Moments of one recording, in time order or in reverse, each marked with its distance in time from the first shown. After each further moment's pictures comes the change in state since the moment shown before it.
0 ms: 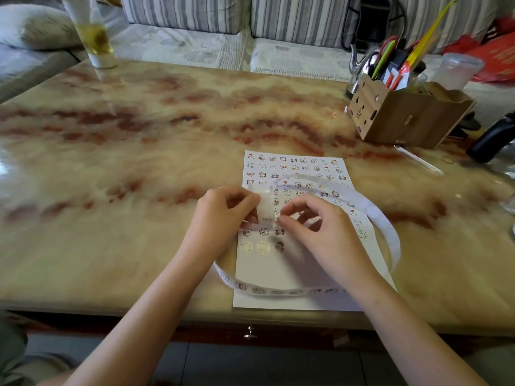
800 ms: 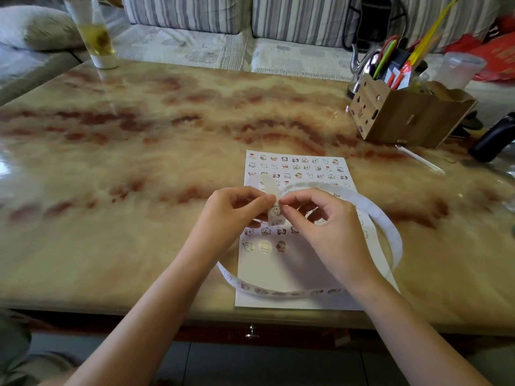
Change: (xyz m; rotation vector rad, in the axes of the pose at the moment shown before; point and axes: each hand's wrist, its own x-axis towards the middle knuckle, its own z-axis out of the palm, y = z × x) left_hand -0.007 0.010 0.000 -0.144 -0.147 0.000; right_hand 0.001 -0.006 0.002 0.082 0.104 -0.173
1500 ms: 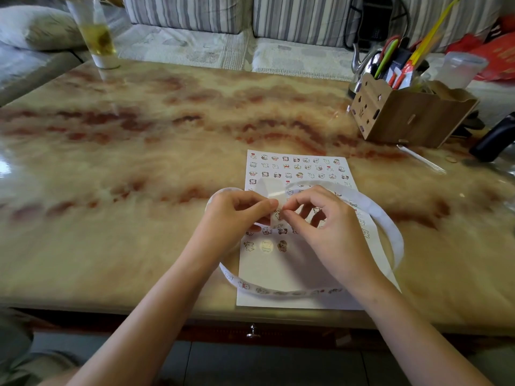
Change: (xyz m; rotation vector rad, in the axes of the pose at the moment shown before) left_hand -0.001 -0.001 0.002 0.028 0.017 -0.017; right_hand -0.001 0.003 0.000 -0.161 -0.015 -0.039
